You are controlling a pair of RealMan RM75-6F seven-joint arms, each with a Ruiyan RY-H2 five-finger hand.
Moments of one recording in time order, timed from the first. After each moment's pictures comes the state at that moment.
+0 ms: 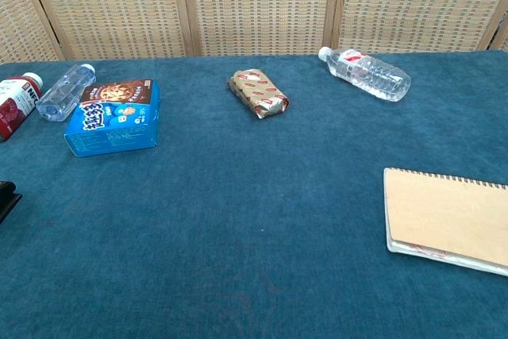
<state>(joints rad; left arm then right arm) -0.06 -1.06 0.02 -1.77 1.67 1.55 0.20 -0.06 -1.07 0.08 -1.74 -1.56 1.67 -0.11</state>
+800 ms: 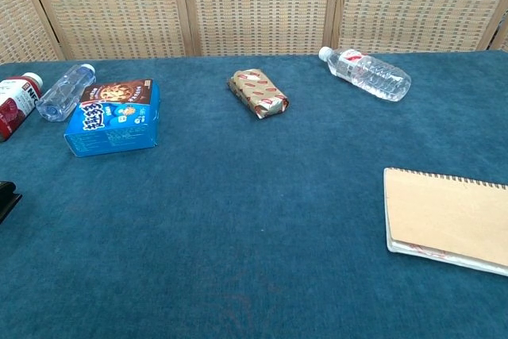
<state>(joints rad) -0.27 -1.03 0.04 -1.49 1.80 1.30 0.06 -0.04 -1.10 0.13 -1.74 -1.45 1.64 -0.19</state>
